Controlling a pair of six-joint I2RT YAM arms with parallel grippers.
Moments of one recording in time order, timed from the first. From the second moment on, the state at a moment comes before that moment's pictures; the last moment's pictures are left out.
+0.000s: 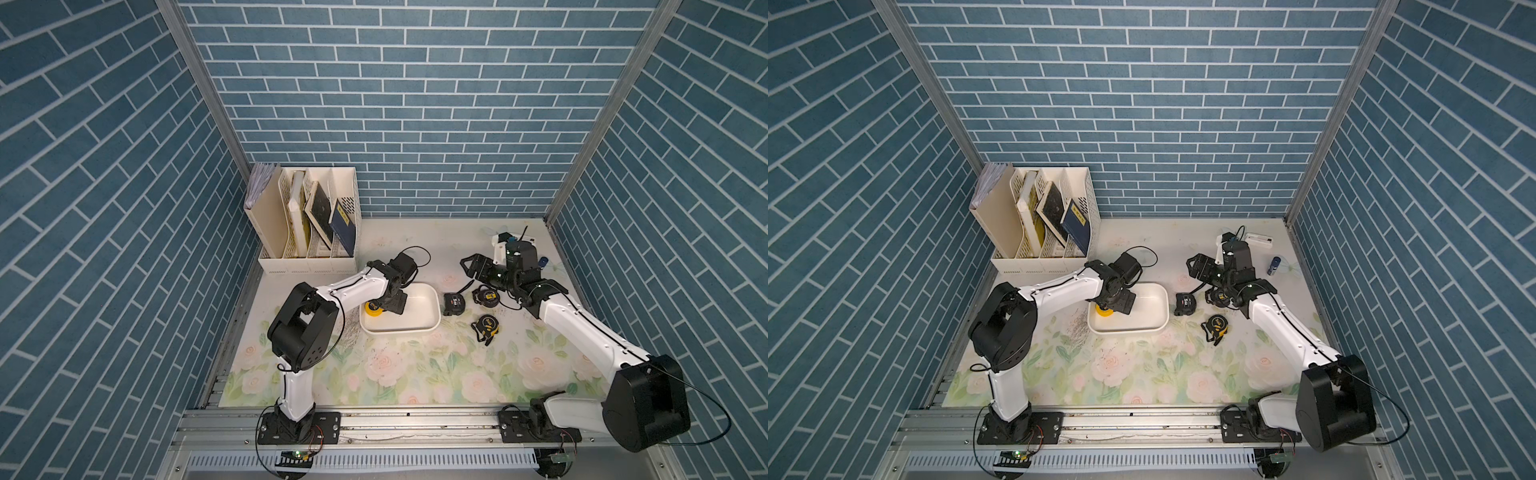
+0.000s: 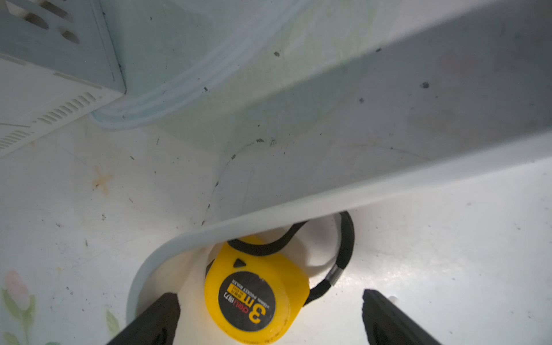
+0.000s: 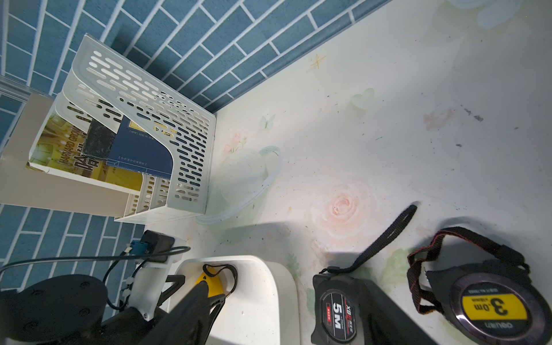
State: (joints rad) left arm -0.67 1.90 1.36 -0.83 -0.32 -0.36; right arm 0.35 1.30 0.92 -0.21 -0.24 0.62
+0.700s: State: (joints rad) left arm -0.67 1.95 1.34 -0.78 -0.29 -0.30; right arm 0.34 1.28 0.92 -0.21 -0.23 0.62
